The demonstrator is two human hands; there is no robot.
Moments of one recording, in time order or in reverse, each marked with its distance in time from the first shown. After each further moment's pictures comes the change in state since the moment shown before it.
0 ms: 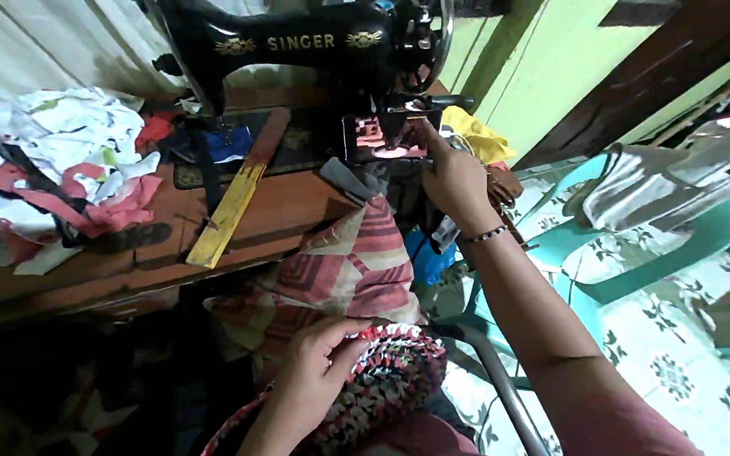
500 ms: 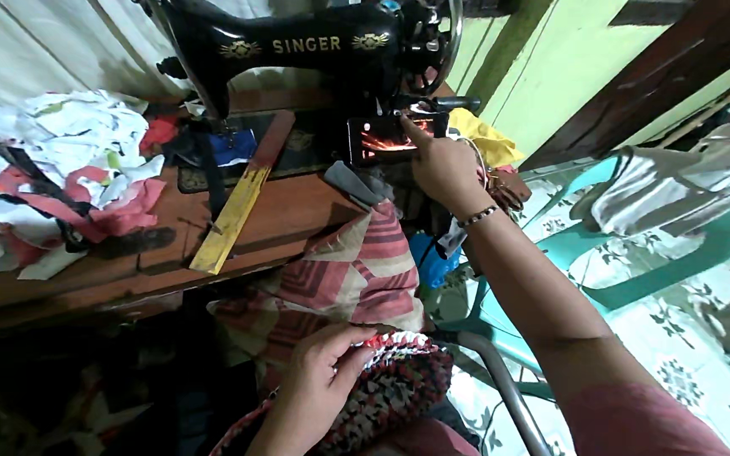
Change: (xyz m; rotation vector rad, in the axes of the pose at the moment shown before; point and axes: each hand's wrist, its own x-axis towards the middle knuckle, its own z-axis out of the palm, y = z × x) left_hand 0.000 -0.004 0.001 0.023 0.015 0.024; right_hand 0.033 -0.023 0.000 -0.162 -0.143 -0.017
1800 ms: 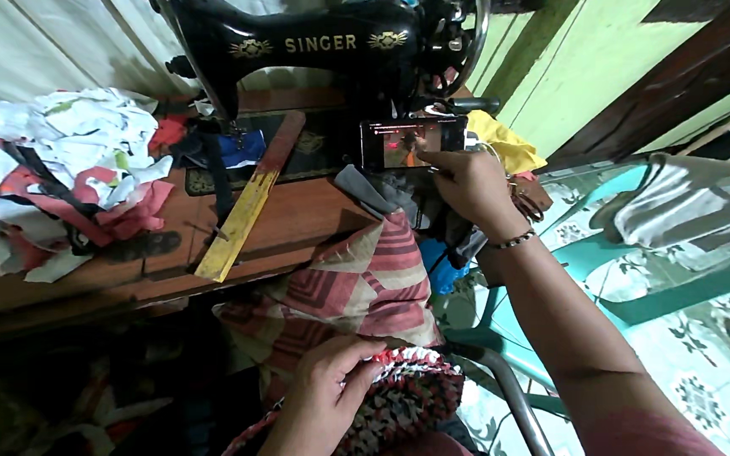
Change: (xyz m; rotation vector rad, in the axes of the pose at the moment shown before) left_hand 0.002 -0.004 0.001 0.009 0.009 0.009; right_hand -0.008 0.040 0.022 0.228 0.272 -0.371
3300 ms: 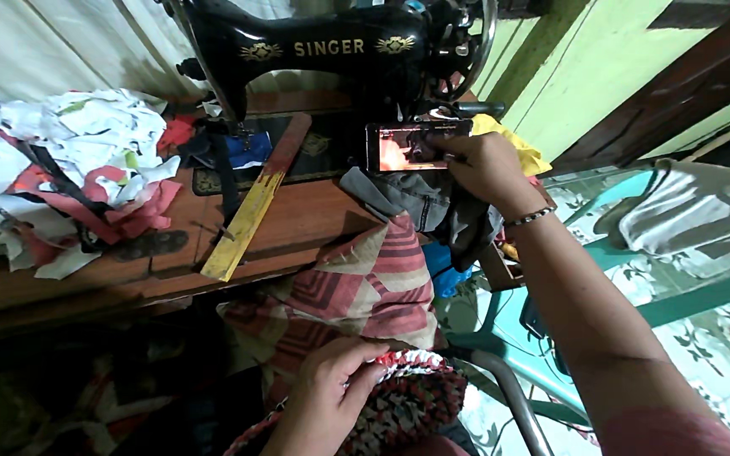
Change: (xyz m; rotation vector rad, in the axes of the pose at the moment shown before) left_hand 0.000 -0.002 0.000 -0.005 0.000 0.012; right_hand 0.027 0.027 -0.012 -0.005 -0.100 -0.003
